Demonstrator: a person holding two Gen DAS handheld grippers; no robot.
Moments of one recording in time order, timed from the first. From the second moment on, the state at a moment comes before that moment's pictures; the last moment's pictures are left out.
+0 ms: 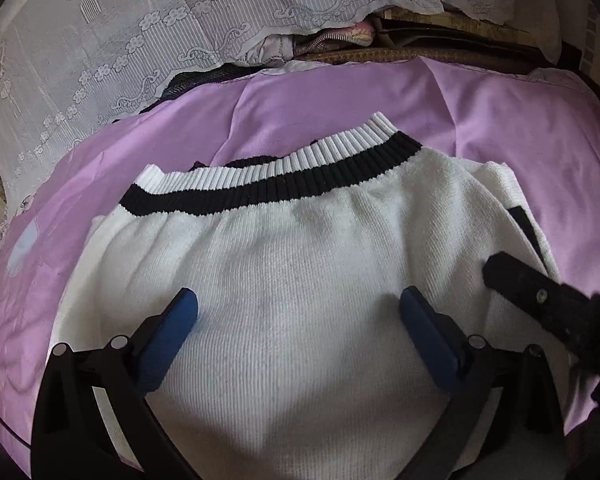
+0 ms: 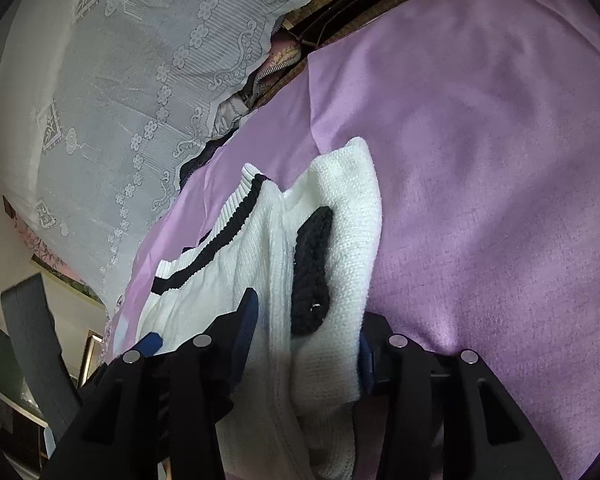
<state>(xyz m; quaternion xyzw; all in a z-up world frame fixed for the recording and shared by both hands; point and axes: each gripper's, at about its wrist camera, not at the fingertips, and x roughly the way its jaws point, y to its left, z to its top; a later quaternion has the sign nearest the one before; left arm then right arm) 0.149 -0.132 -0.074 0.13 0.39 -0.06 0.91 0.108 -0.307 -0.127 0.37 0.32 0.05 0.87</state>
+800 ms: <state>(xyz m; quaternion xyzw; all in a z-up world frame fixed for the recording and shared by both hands) 0.177 -0.028 -0.016 0.02 0.35 -0.07 0.93 0.110 -0.182 -0.019 0.19 0.25 0.04 0.95</state>
